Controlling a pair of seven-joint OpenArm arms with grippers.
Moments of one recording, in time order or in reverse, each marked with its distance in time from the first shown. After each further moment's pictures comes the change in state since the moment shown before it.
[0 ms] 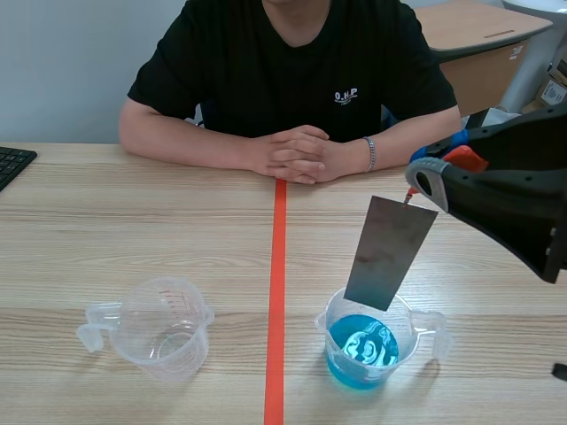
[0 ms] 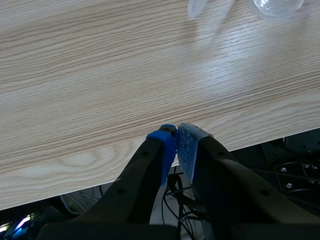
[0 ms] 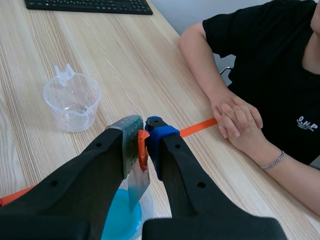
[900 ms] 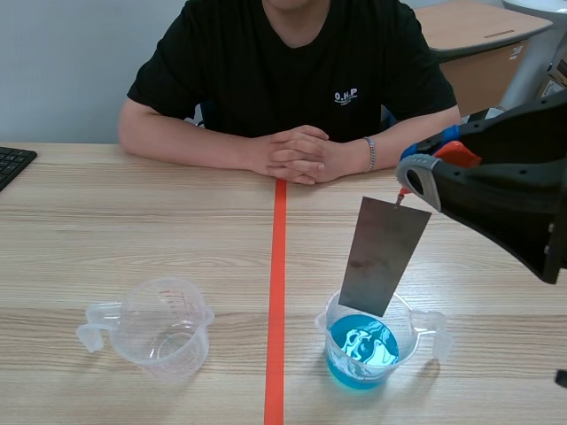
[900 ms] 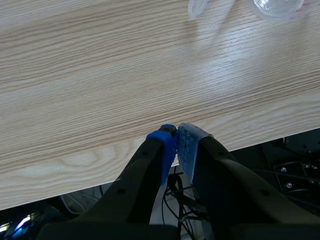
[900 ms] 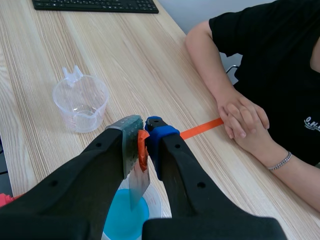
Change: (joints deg) left arm 0.0 0.0 0.0 0.0 0.0 0.0 0.0; right arm 0.0 0.0 0.0 3.4 4.3 0.0 -6.1
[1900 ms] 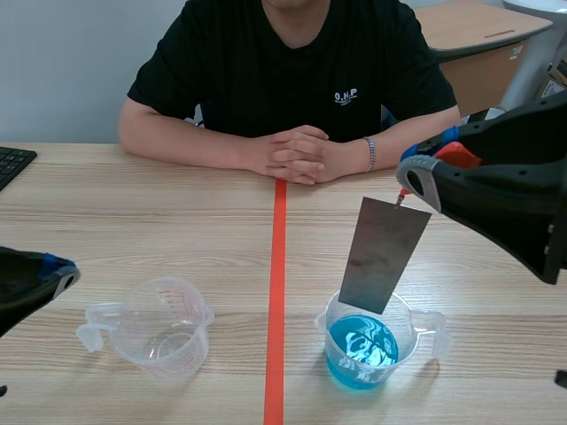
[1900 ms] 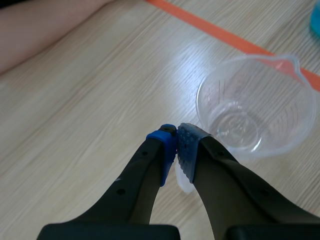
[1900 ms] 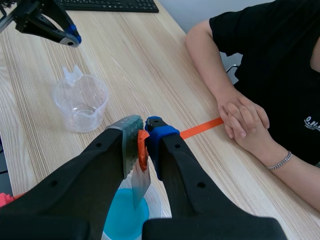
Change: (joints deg) left arm -33.4 -27.9 22.1 0.0 -2.5 -4.9 -0.2; right arm 0.0 0.0 0.0 0.0 0.0 0.0 -0.2
